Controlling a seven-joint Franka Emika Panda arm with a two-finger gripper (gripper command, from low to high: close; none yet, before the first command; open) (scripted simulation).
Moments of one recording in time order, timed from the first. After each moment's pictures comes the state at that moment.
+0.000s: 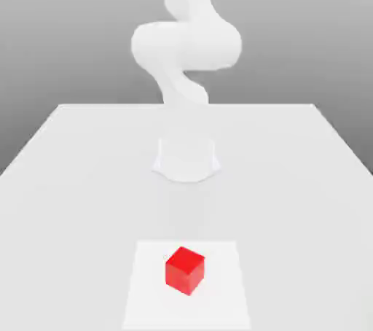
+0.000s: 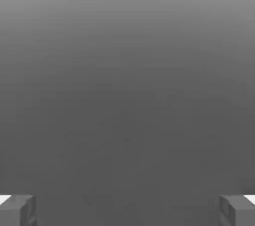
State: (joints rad) arm 0.02 -0.71 -0.02 -2.34 -0.02 2.35 0.71
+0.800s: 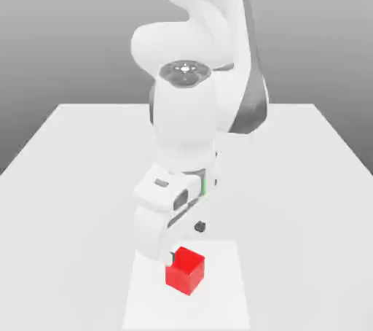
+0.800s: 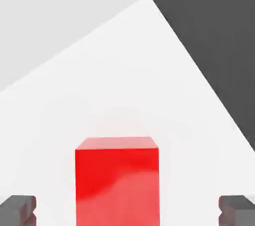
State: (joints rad) arm 0.14 0.17 -0.13 -2.70 0.08 2.87 -0.27
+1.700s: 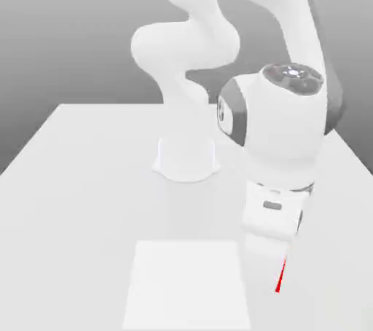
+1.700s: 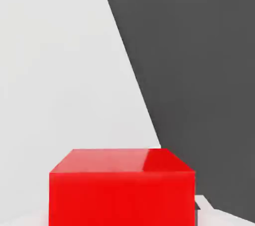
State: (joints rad) arm 0.32 0.24 0.04 -2.34 -0.02 2.58 -0.16
